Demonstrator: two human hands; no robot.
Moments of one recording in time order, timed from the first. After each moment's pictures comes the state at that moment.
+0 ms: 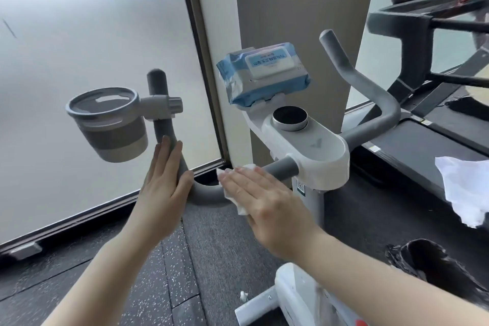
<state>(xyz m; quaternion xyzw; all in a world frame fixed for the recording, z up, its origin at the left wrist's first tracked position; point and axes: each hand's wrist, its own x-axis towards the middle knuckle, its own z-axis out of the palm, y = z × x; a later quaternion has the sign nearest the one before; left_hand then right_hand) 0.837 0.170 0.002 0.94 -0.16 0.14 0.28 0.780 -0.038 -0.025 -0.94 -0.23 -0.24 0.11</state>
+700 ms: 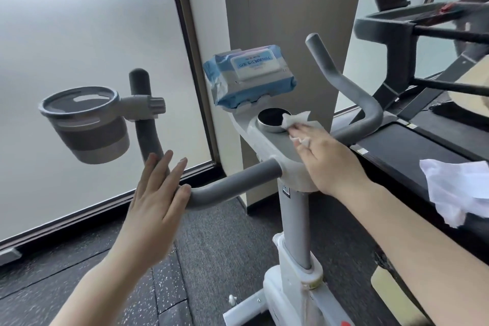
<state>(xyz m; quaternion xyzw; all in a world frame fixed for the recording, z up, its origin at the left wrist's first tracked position) 0.811 0.155 -0.007 0.93 -0.18 0.15 0.27 0.808 -0.145 0.008 -0.96 -0.04 -0.23 0.17</state>
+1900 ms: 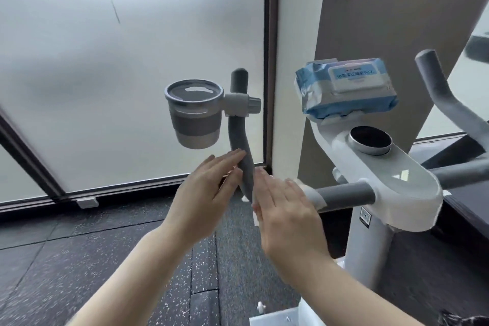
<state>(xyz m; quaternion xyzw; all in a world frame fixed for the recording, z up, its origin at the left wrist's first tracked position) 0.814 0.203 0.018 0.90 -0.19 0.18 0.35 0.791 0.041 -0.028 -0.94 -0.18 -0.28 0.11</state>
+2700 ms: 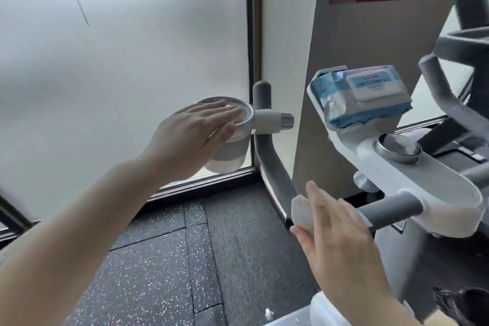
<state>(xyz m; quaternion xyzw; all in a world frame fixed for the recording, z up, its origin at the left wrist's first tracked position) 0.919 0.296 0.104 0.91 -0.33 0.24 0.11 0.790 0.070 -0.020 -0.94 -0.03 -0.33 0.00</state>
